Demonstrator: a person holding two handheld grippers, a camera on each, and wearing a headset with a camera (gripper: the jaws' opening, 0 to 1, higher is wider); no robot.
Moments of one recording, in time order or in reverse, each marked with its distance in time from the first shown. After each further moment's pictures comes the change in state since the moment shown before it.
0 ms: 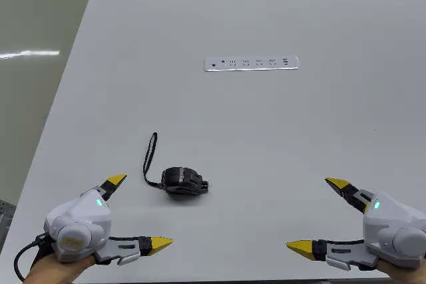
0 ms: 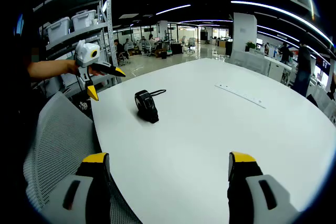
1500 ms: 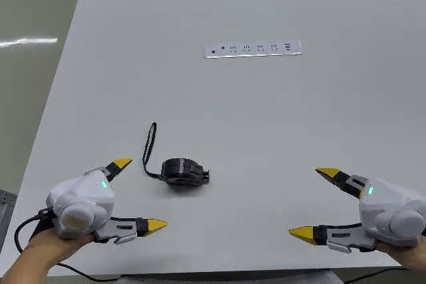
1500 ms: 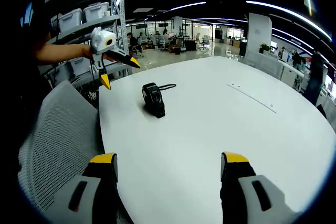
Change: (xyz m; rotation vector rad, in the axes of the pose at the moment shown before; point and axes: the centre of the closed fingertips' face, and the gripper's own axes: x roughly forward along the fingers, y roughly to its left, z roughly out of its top) left arm 0.010 0.015 0.001 0.136 0.071 -0.067; right arm 0.020 0.001 -0.007 -0.081 0.038 0.101
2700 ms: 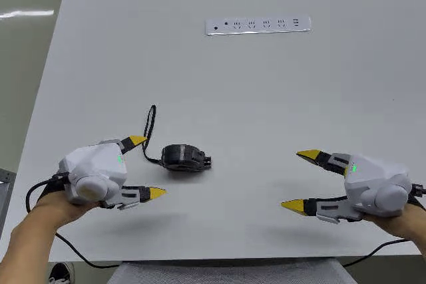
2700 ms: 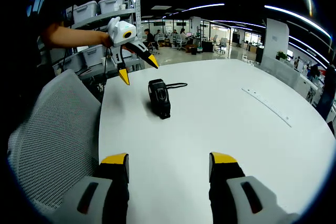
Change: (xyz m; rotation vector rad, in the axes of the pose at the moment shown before) left arm 0.033 0.019 -0.002 0.186 0.081 -0.074; right arm 0.041 -0.006 0.003 -0.099 0.004 0.112
